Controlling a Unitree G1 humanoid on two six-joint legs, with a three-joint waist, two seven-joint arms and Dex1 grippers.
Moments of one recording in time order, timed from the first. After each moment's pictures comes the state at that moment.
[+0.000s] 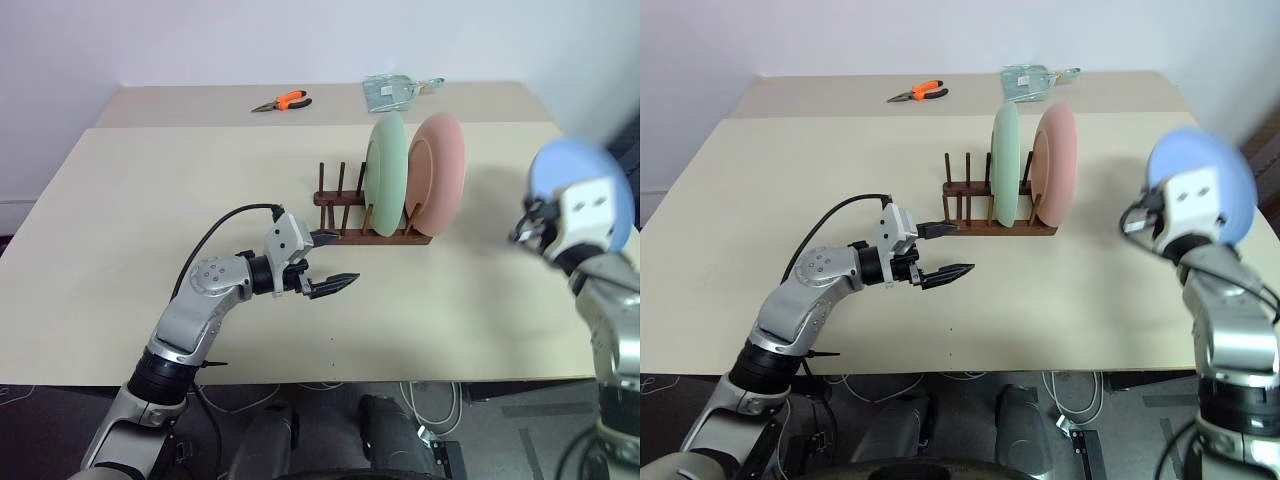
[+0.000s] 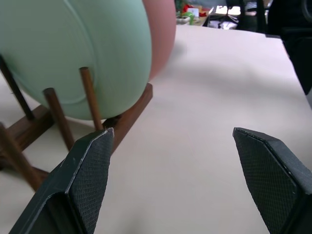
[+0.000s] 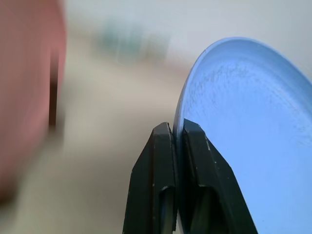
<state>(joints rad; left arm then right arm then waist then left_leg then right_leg) -0.39 0.39 -0.22 -0.20 -0.31 0.36 -0.85 -0.34 -0.62 -0.42 -0.29 0.34 0.50 0.24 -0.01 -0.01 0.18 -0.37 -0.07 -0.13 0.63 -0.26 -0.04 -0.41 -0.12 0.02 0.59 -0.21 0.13</state>
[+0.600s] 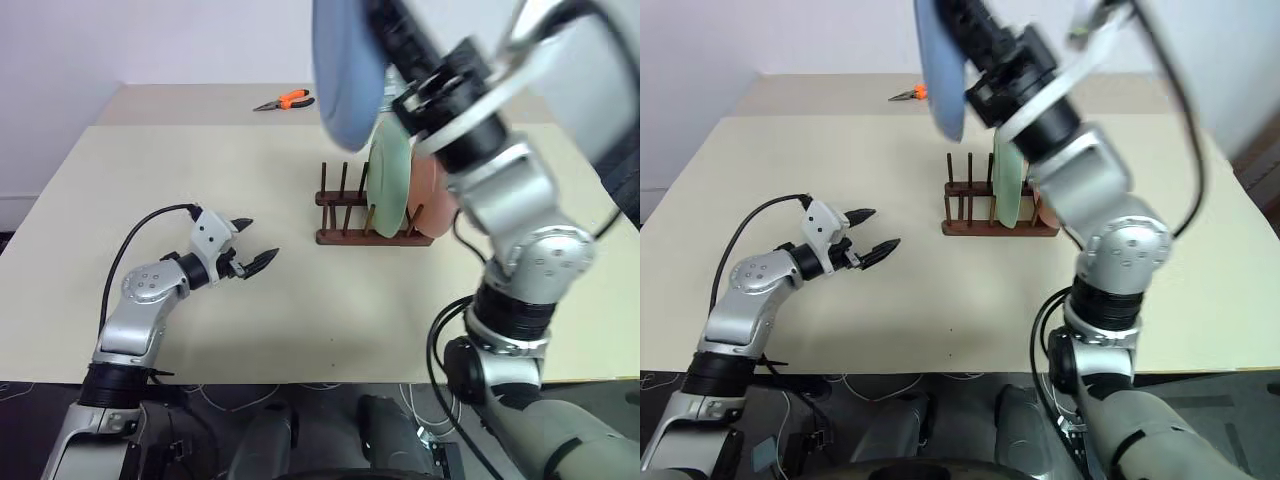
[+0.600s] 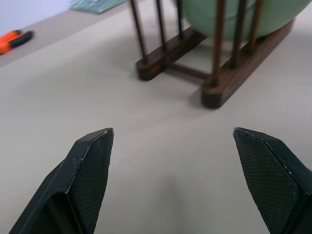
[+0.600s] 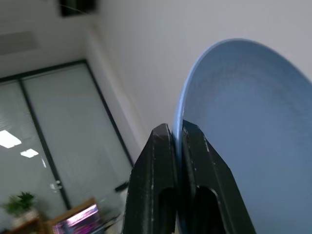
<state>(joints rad) -0.28 0.53 0.01 0.00 -0.24 0.17 -0.75 -0.83 -0.12 -0.16 -0.37 1.35 0.69 -0.12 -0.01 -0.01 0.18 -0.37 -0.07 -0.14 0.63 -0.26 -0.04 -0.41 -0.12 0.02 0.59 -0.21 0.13</state>
